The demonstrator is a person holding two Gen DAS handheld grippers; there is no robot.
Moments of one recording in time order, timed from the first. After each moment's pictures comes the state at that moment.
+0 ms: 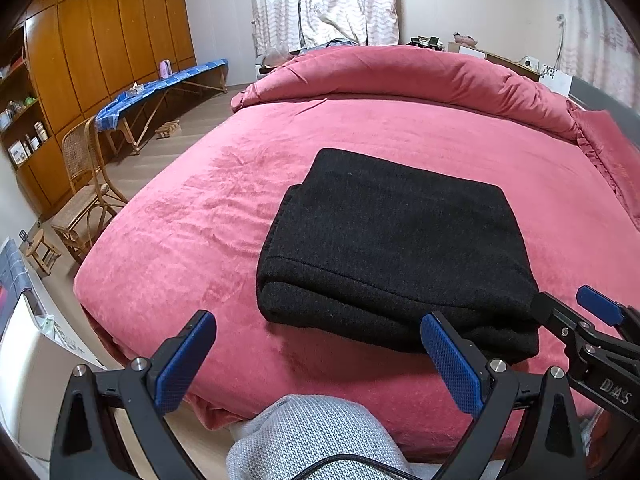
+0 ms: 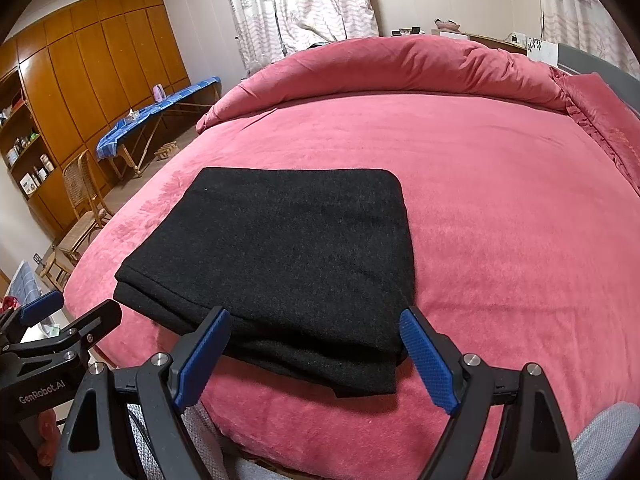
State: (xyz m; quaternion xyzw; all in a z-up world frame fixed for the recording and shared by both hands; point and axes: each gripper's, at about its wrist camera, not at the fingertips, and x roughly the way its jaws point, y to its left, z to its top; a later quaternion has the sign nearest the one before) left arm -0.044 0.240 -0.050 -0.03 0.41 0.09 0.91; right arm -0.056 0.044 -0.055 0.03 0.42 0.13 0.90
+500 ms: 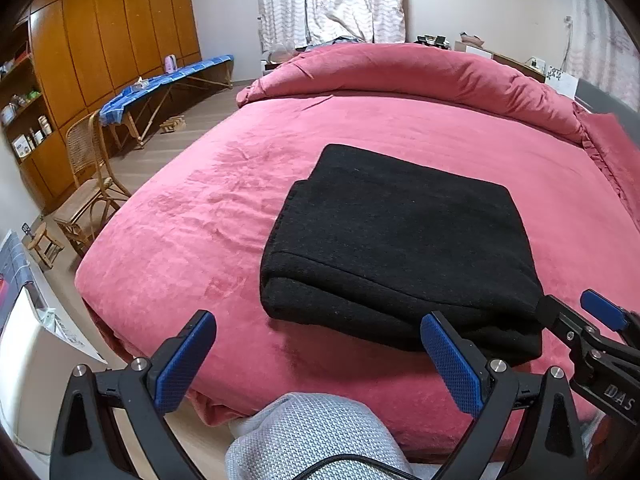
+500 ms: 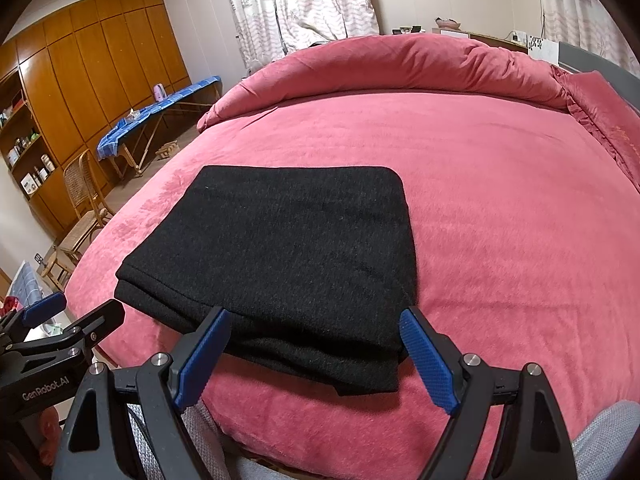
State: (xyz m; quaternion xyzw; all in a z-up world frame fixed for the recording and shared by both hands) left arm -0.045 0.241 -0.052 -0.04 0.41 0.11 0.90; right arm -0.059 0.050 -0.057 0.04 0.42 0.13 0.90
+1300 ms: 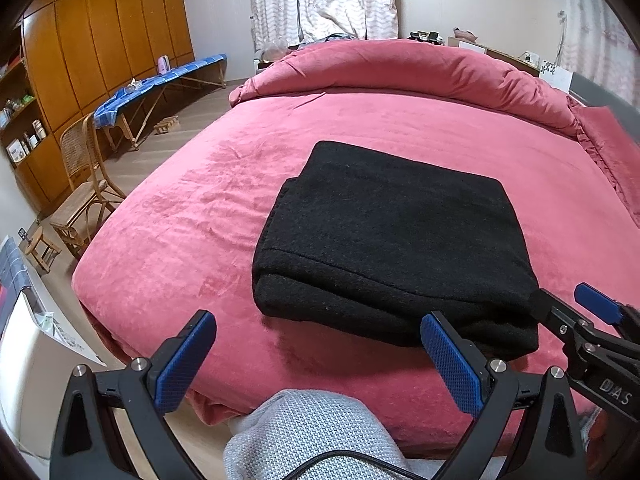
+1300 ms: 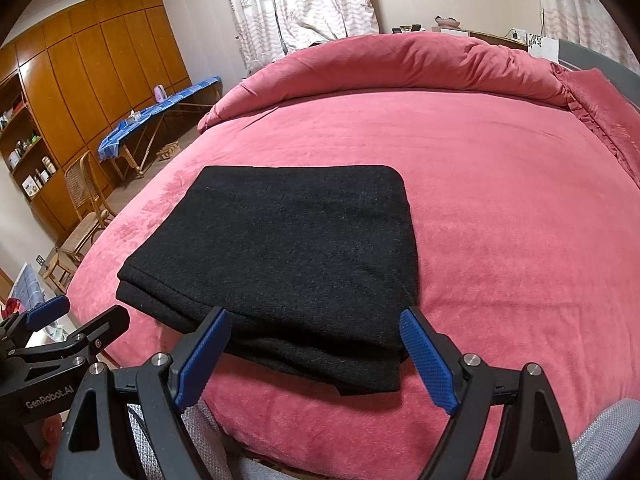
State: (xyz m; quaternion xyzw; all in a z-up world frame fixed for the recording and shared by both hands) left arm -0.046 0.235 -0.053 -0.03 0.42 0.09 0.90; right arm -0.059 0.052 -0.057 0.04 0.42 0.13 0.90
